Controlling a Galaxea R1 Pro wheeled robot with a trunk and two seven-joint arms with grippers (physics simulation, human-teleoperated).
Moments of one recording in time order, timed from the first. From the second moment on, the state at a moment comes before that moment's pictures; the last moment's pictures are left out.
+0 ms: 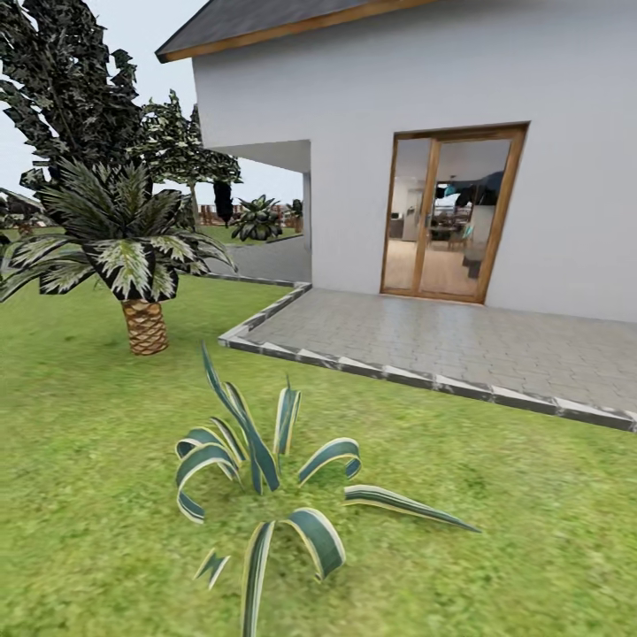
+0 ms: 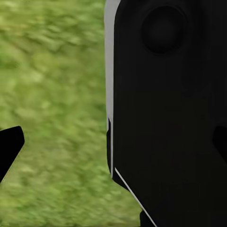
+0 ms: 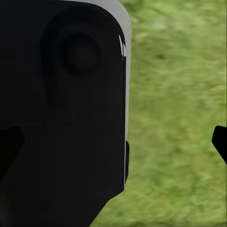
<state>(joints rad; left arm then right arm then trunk) 0.01 0.06 0.00 -0.01 0.00 0.00 0.00 -0.07 -0.05 0.00 0.08 0.00 -0.01 -0.01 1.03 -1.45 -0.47</state>
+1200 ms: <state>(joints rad) 0.01 0.06 0.00 -0.01 0.00 0.00 0.00 -0.07 -0.05 0.00 0.08 0.00 -0.01 -0.01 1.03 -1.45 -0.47</state>
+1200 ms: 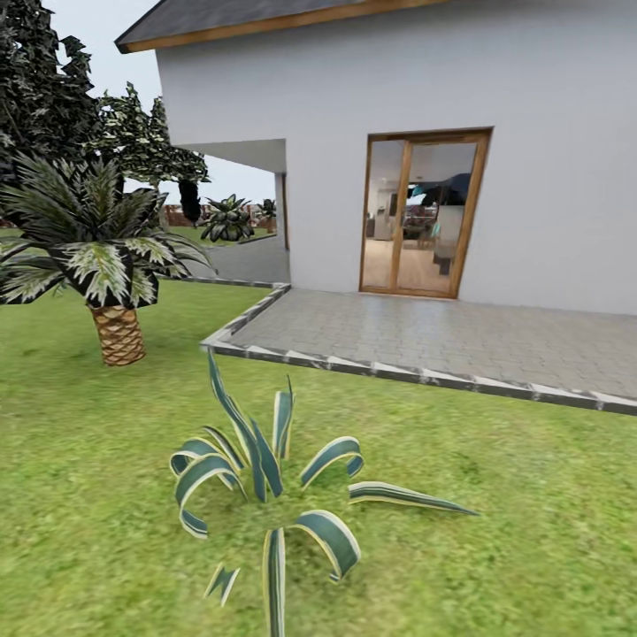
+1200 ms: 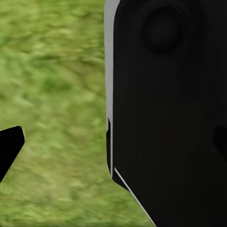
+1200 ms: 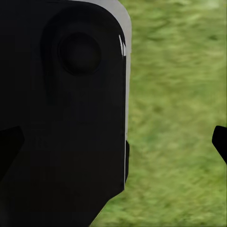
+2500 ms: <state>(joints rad) 0.01 0.06 0.00 -0.01 0.00 0.00 0.00 -0.07 -0.05 0.00 0.08 0.00 -0.01 -0.01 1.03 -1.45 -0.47</state>
